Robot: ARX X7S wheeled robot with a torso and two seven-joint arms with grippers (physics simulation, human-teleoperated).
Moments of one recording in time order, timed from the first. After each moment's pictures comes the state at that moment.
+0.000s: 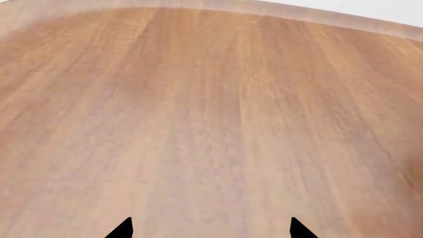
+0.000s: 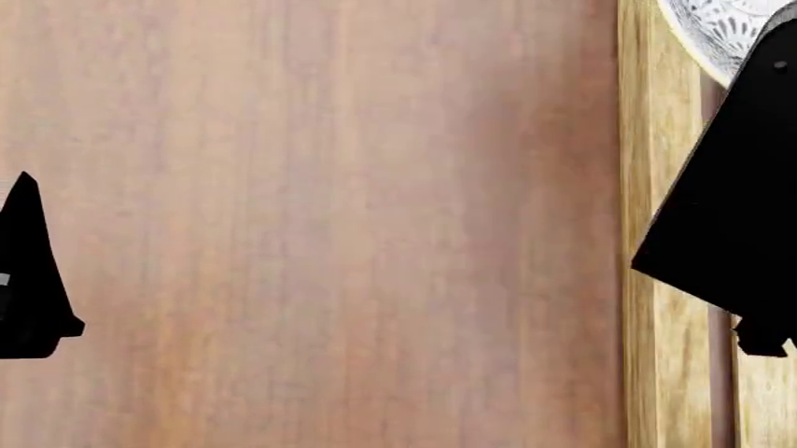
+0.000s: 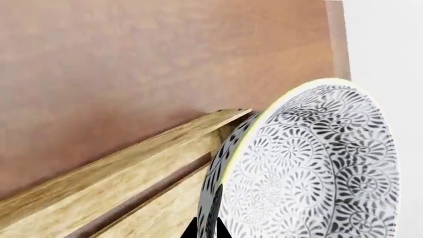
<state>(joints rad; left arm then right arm) -0.33 -0.39 -0.05 0.83 -0.73 -0.70 -0.47 1.36 1.24 -0.86 -0.81 0.09 1.05 -0.40</state>
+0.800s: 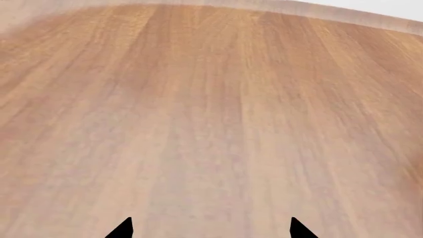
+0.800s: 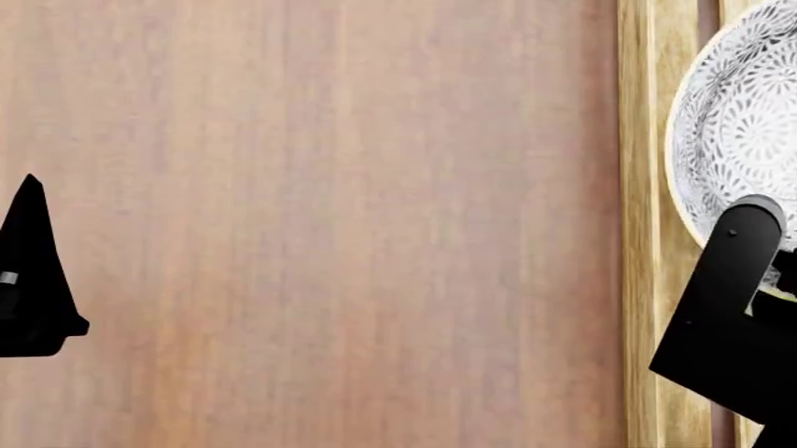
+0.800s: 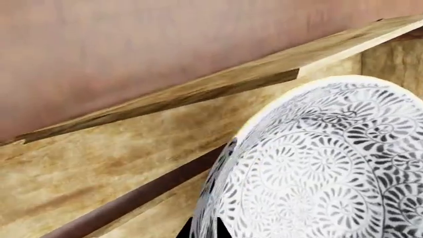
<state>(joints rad) -0.33 -0.40 -0.02 0.81 -0.72 -0.68 -0.48 1.09 1.29 -1.00 -0.63 0.10 0.92 -0.23</state>
